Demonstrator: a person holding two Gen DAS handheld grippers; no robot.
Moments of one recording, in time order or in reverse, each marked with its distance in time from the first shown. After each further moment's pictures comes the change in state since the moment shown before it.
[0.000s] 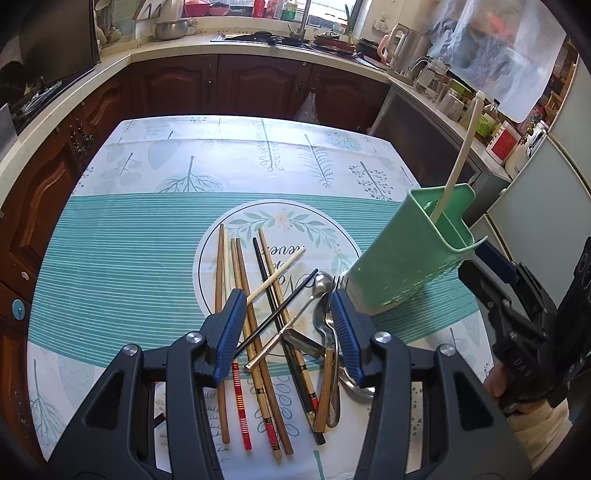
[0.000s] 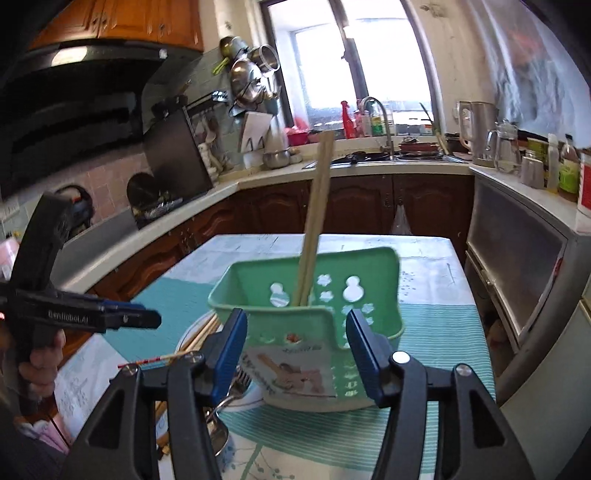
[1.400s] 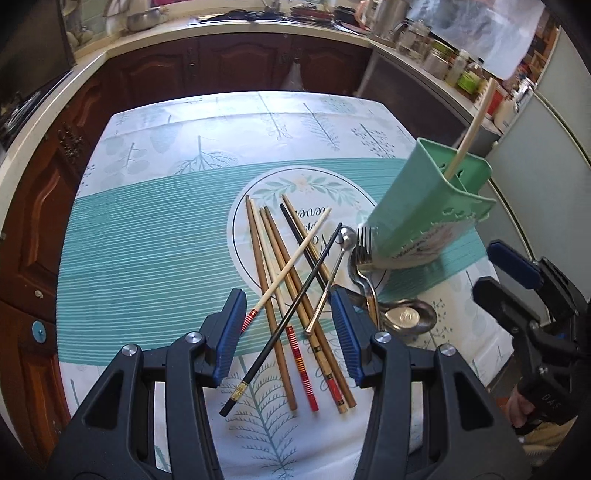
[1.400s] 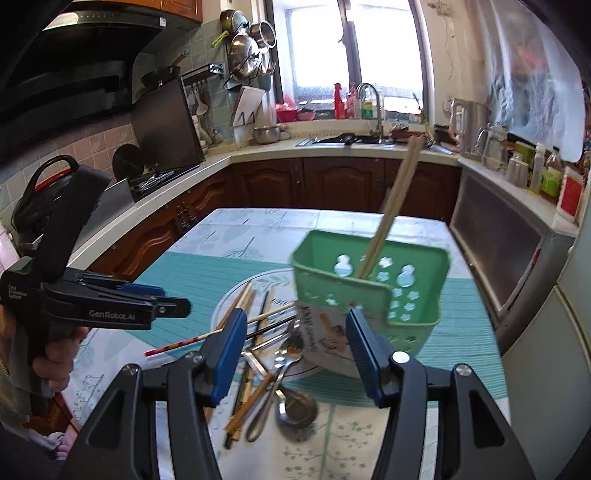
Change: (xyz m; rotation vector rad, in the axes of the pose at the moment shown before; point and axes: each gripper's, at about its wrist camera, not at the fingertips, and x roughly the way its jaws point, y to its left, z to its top) left arm -0.015 0.044 -0.007 0.143 0.137 -0.022; right arm -0.017 0.097 0.003 0.003 0.117 -0.103
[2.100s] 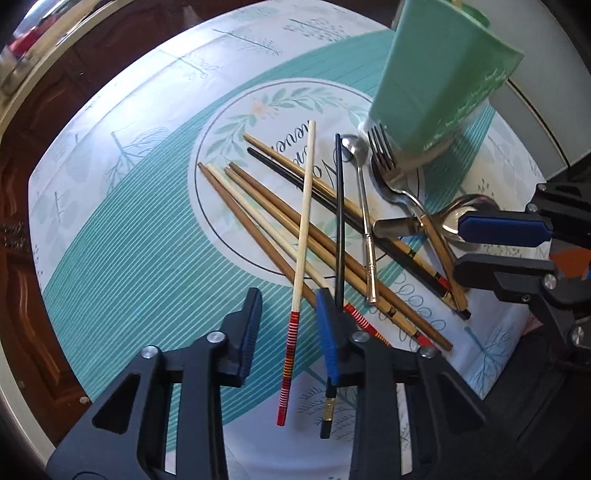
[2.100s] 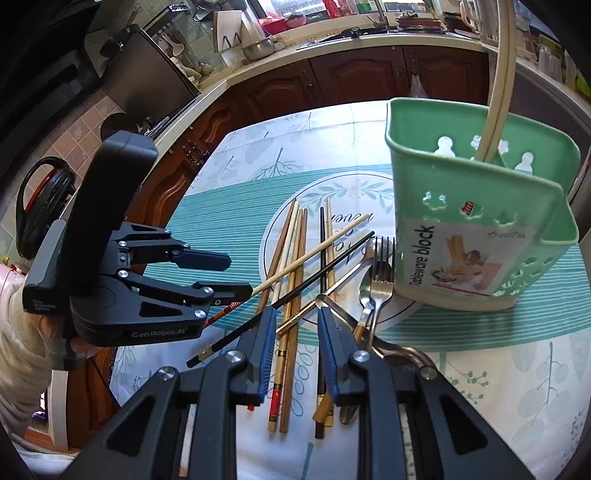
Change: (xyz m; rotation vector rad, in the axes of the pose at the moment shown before) left arm 0.089 -0.002 0.018 0.489 0.329 -0.020; right arm 0.083 0.036 -0.013 0.219 0.371 0.140
